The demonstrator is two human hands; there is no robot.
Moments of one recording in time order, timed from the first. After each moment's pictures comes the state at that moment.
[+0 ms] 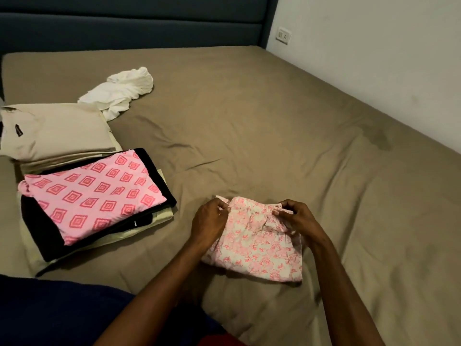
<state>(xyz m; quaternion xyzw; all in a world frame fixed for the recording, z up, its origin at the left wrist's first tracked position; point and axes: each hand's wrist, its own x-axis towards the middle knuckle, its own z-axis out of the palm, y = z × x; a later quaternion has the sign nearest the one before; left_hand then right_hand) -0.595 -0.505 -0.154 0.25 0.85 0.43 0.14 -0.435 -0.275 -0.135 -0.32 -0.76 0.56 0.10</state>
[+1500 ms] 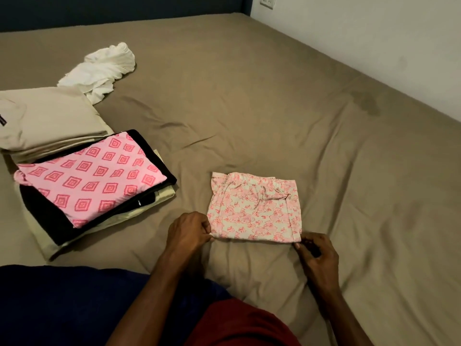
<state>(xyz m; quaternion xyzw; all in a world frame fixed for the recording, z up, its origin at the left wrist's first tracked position) -0.569 -0.605 -0.160 0.33 0.90 0.20 0.20 -0.285 -0.409 -0.186 -0.42 -0.75 0.39 0.33</state>
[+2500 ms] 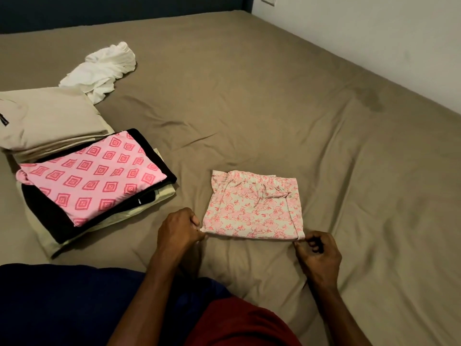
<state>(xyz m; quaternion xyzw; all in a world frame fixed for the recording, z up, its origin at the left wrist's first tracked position) -0.573 -0.621 -0.153 0.25 0.90 0.28 0.22 -0.287 -0.406 -0.199 -0.45 -0.75 0.33 0.37</state>
